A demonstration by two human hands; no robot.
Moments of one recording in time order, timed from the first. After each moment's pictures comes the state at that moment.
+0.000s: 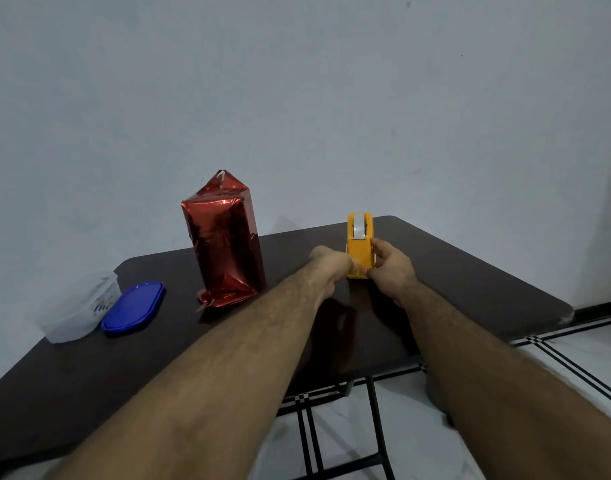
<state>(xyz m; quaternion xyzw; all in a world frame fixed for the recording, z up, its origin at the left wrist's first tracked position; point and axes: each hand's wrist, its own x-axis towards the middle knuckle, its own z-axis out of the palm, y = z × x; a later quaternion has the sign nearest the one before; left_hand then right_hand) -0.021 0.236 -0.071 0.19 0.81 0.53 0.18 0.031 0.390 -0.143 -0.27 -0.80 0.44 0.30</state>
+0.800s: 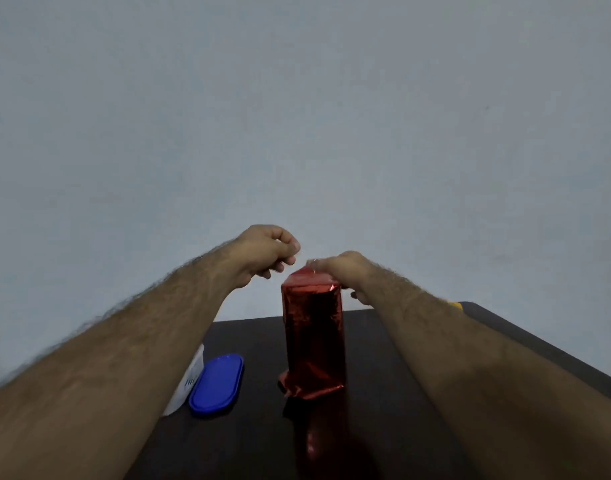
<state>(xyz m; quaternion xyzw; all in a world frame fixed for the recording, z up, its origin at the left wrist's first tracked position) -0.170 0.001 0.121 0.31 0.80 0.51 0.02 -0.110 0.201 0.071 -0.18 -0.81 0.53 0.17</state>
